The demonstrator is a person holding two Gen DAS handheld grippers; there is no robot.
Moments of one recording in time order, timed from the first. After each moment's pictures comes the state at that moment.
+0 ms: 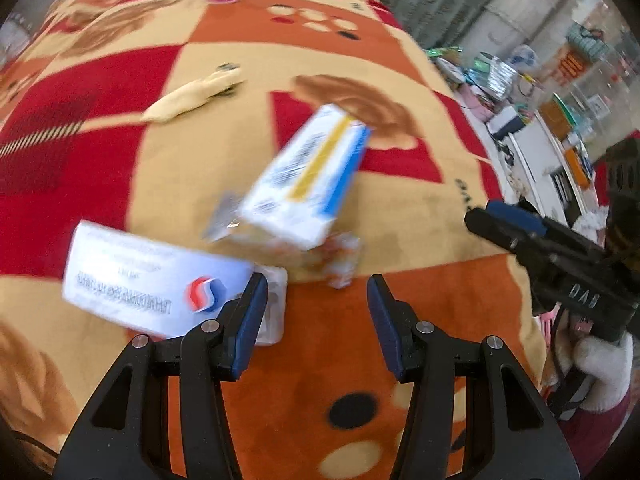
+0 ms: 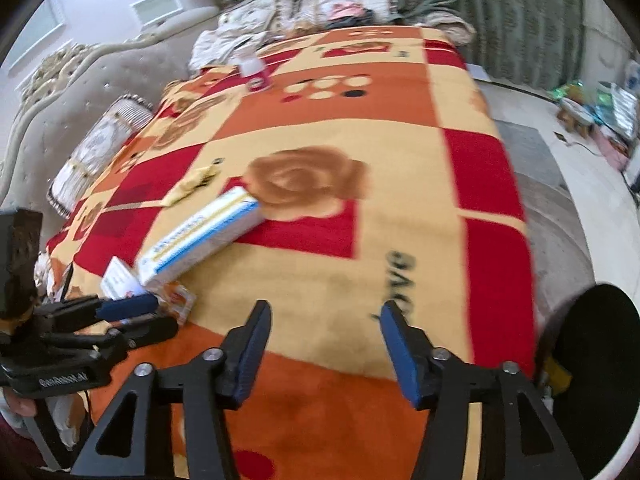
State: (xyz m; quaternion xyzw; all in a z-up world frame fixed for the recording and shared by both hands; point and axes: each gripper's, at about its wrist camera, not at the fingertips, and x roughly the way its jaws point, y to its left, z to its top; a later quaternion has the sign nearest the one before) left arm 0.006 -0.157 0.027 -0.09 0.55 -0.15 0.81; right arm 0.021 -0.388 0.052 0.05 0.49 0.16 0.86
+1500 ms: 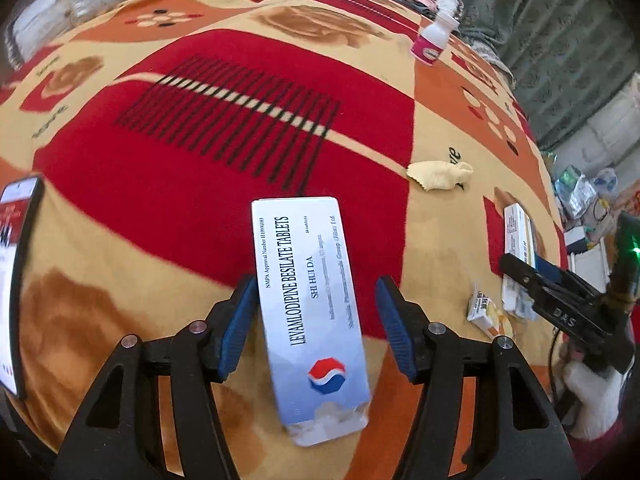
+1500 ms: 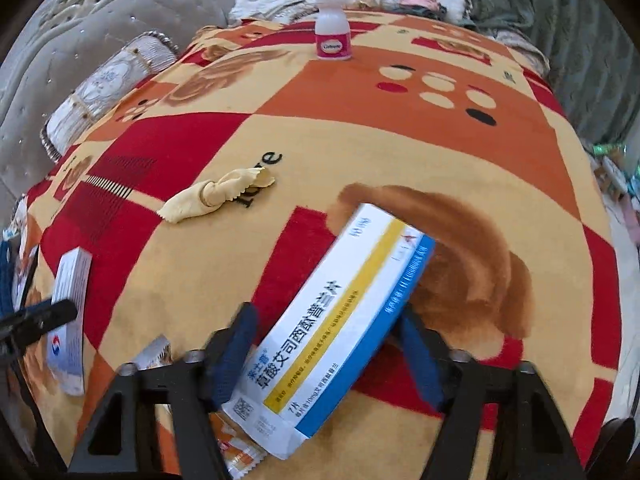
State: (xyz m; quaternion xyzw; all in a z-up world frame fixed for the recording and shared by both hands) left arm 0.017 -0.019 0.020 -0.19 0.52 0.04 0.84; right arm 0.113 -0.269 0.016 -0.06 0.51 0.19 0.84
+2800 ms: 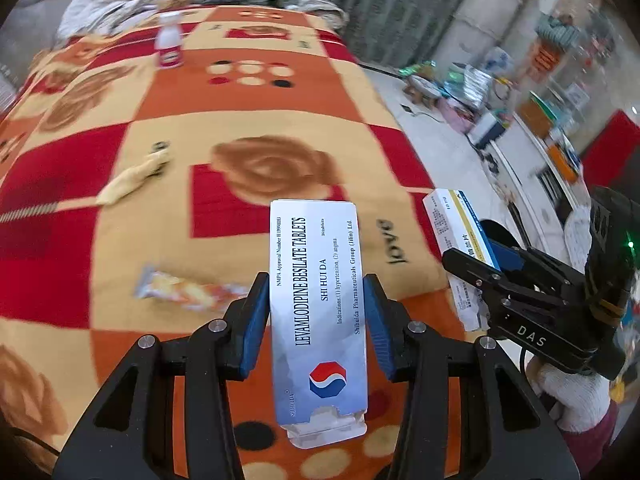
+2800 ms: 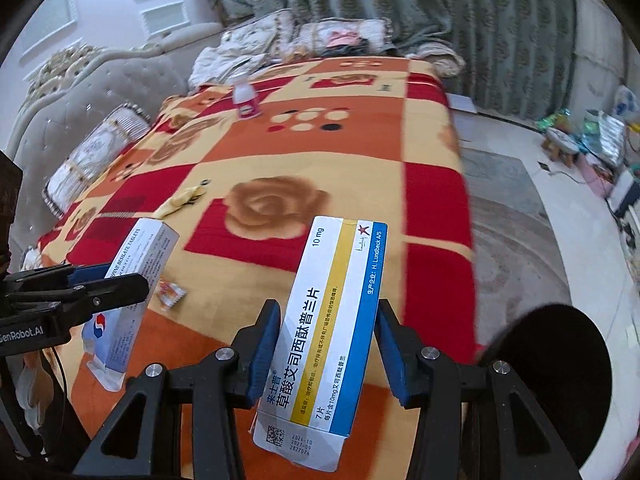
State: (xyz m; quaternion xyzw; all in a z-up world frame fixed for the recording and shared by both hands) left arm 0.006 -0.250 0.085 -0.04 0.50 -0.19 0.85; right arm 0.001 -0.436 0.071 0.03 0.45 0.13 0.88
